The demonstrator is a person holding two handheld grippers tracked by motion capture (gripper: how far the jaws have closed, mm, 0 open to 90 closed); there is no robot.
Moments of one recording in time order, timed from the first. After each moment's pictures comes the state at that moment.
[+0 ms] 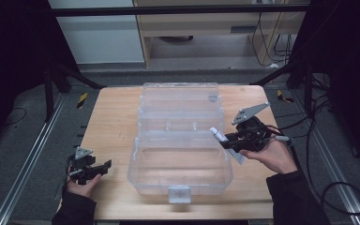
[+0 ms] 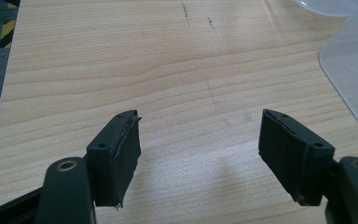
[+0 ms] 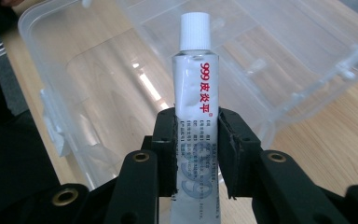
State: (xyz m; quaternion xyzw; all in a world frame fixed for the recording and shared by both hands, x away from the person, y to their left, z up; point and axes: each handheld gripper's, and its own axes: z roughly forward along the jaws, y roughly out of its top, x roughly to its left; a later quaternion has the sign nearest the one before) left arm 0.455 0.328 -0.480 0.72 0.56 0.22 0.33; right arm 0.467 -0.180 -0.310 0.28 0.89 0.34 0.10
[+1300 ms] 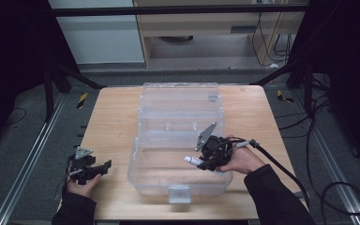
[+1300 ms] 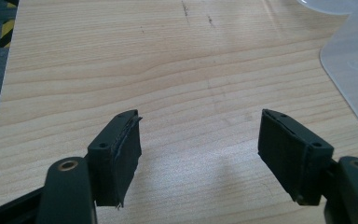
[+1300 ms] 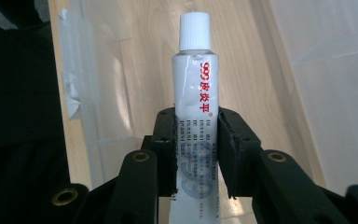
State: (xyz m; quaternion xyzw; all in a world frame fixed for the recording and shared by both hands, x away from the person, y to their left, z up) left arm 0.455 0.328 -0.480 0.72 0.56 0.22 0.33; right arm 0.477 -0.106 -0.375 0.11 0.97 0.23 0.03
